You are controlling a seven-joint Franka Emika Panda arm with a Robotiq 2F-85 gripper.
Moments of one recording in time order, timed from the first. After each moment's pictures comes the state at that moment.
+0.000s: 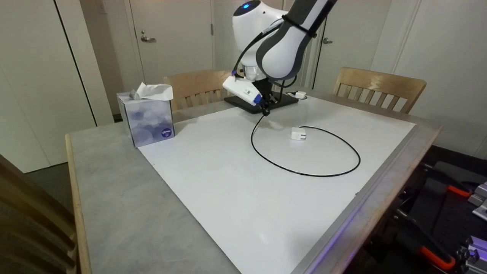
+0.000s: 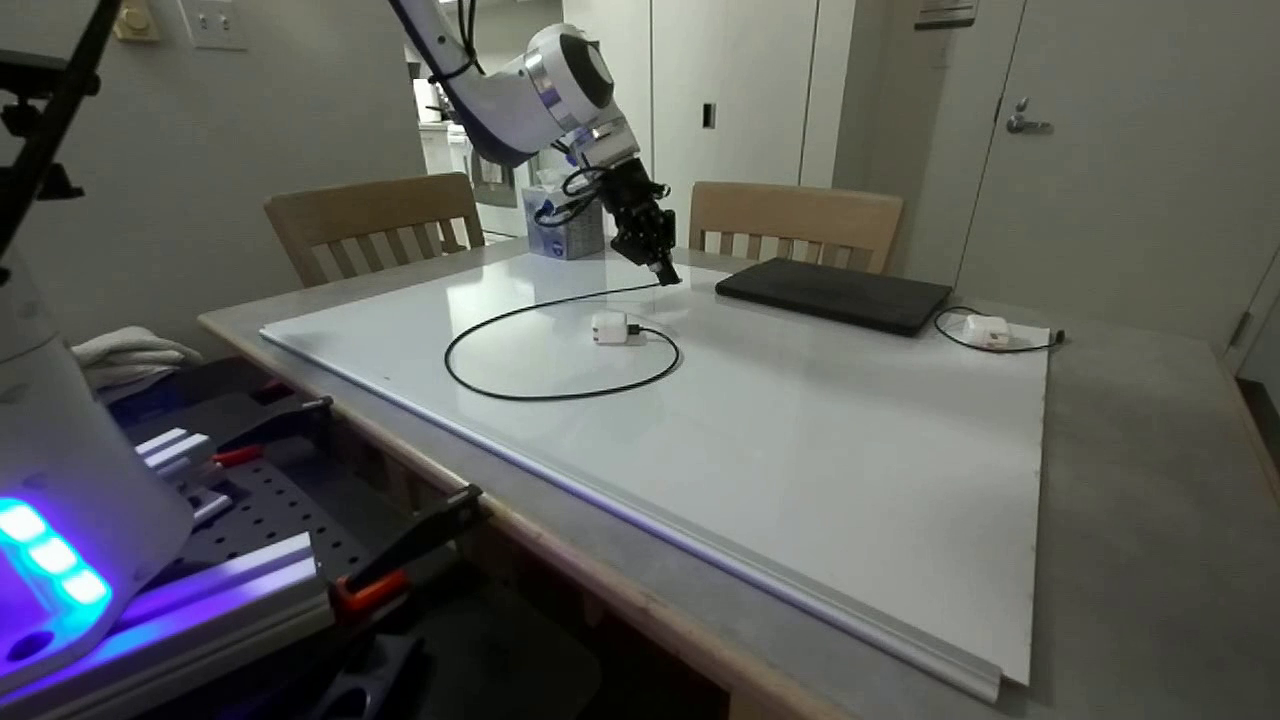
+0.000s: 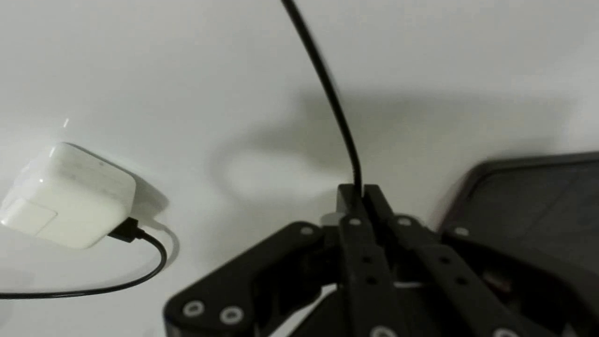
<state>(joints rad) 0.50 0.69 -0.41 -1.88 -0.42 2.57 2.10</state>
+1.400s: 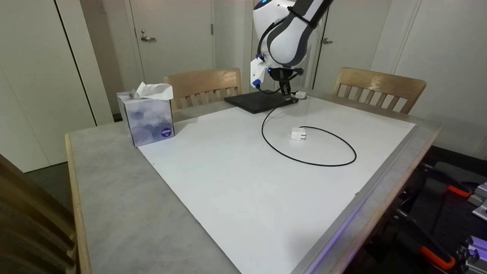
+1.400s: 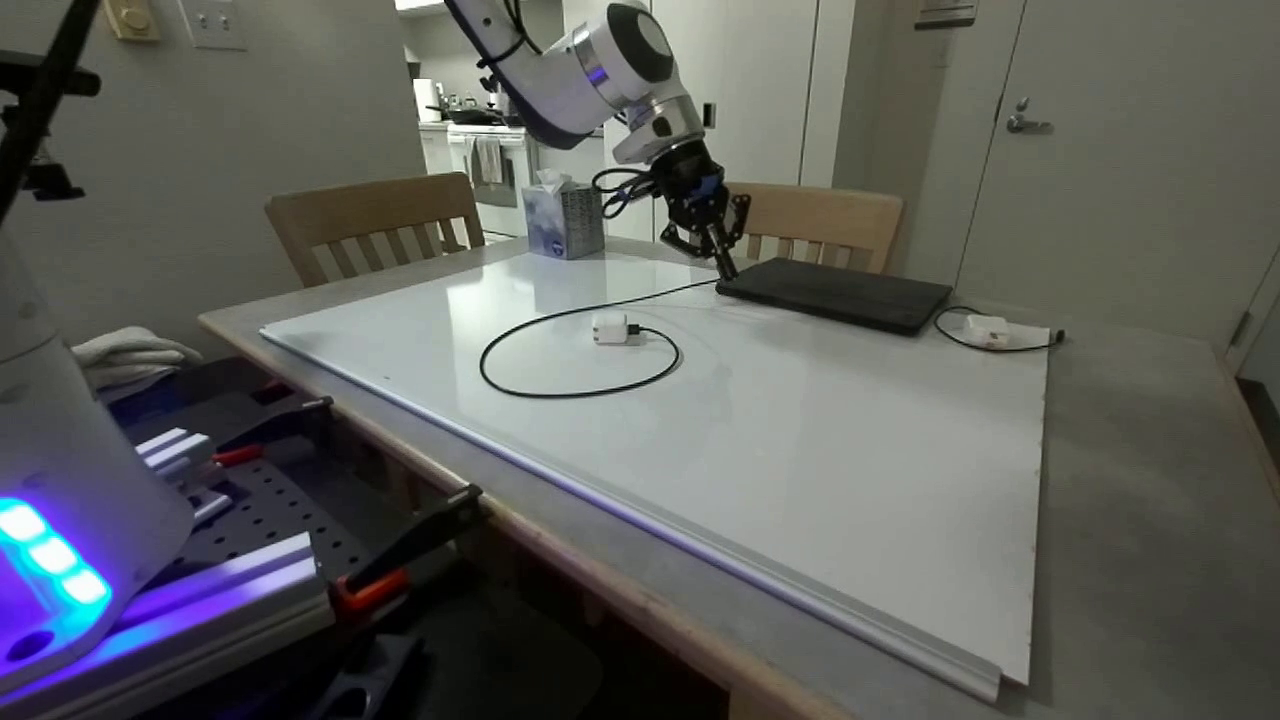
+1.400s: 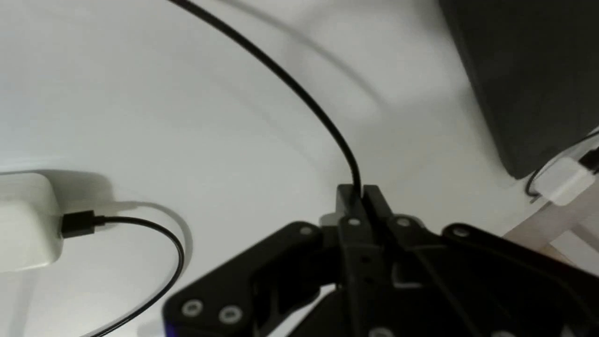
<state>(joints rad) 0.48 0.70 -0.54 -1.84 -0.29 2.45 2.60</state>
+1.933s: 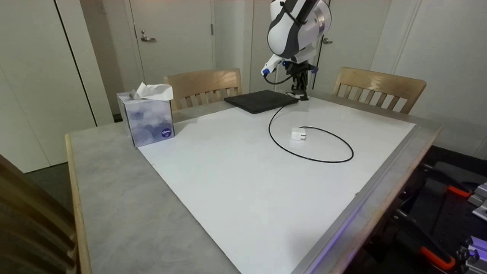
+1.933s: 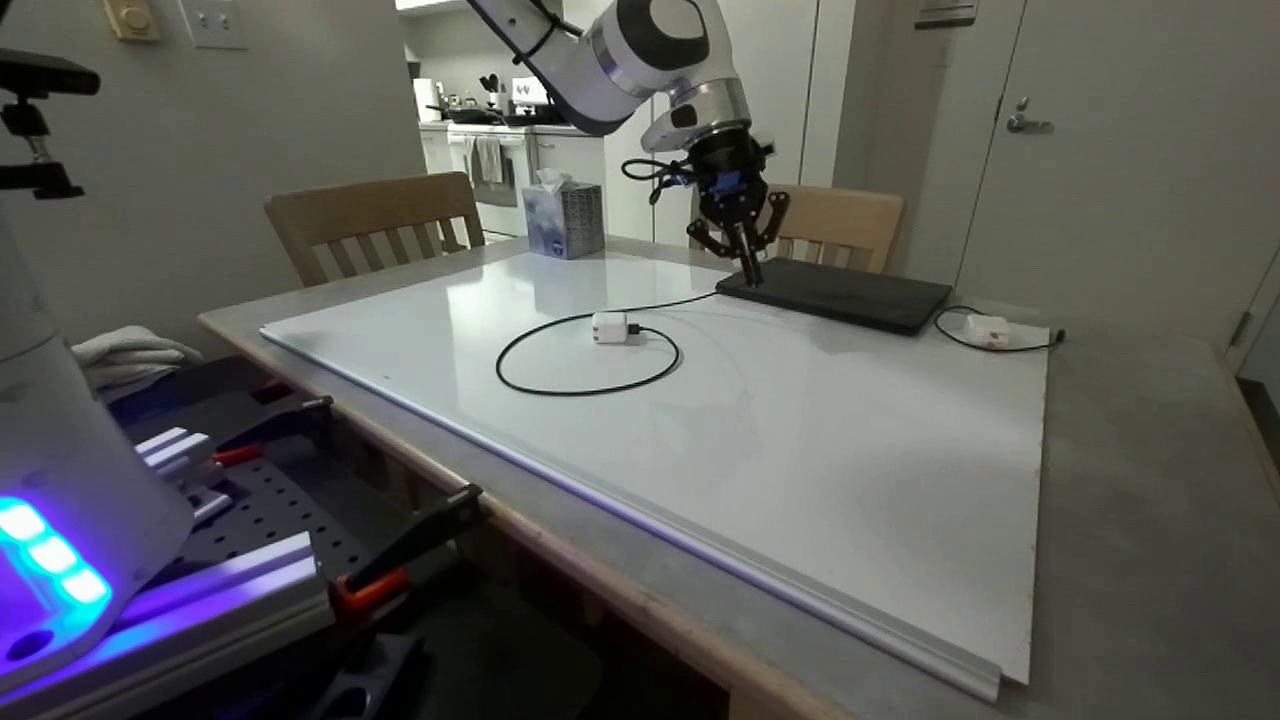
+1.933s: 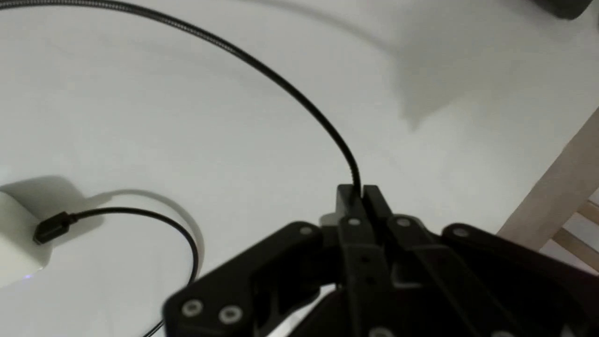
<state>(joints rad) 0.66 0.81 -0.85 -1.85 0.17 2.35 2.60</state>
